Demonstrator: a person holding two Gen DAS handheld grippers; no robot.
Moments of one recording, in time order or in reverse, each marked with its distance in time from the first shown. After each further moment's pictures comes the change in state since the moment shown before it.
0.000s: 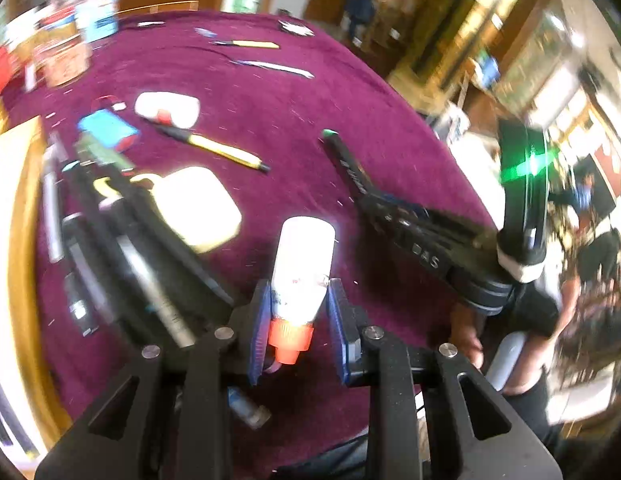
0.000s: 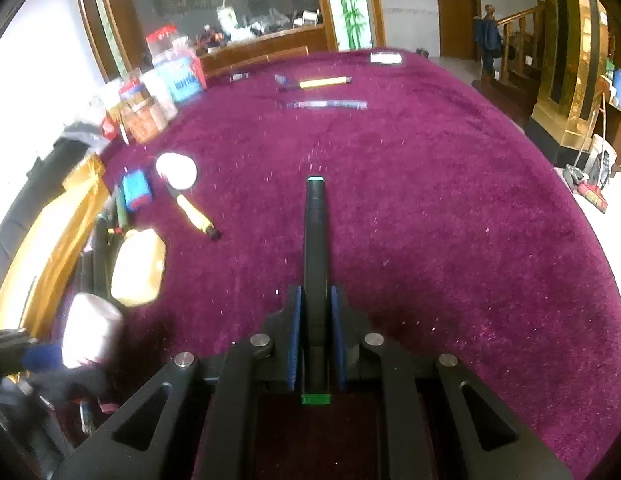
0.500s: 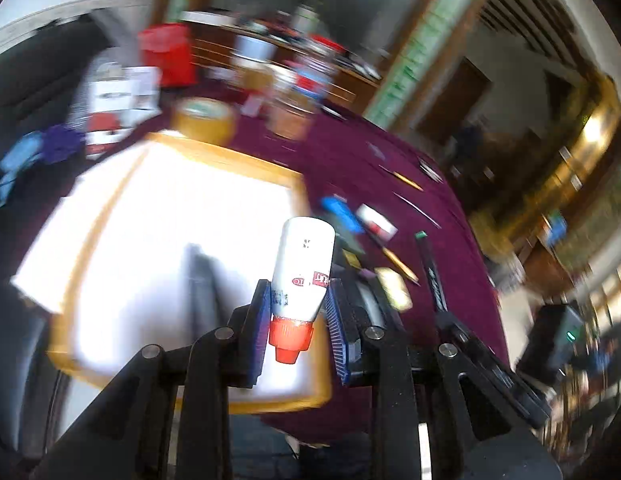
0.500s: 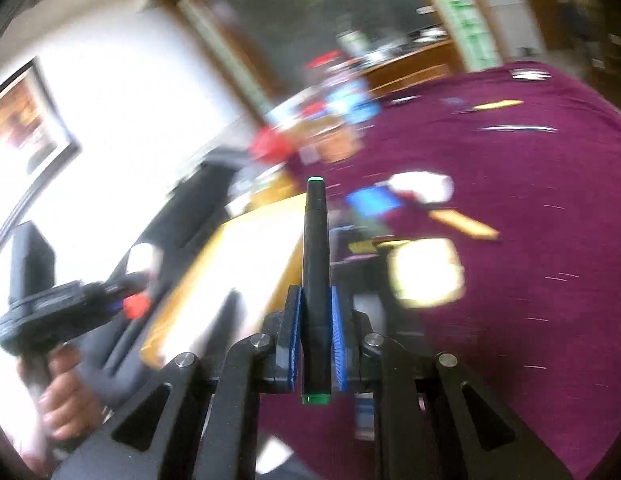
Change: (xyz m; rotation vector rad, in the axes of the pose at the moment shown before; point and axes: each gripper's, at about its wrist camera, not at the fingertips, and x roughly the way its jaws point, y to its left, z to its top) left arm -0.185 0.158 -0.048 -0.437 -0.337 0.227; right arm -0.060 0.141 -0.015 -0.045 -0.043 0.580
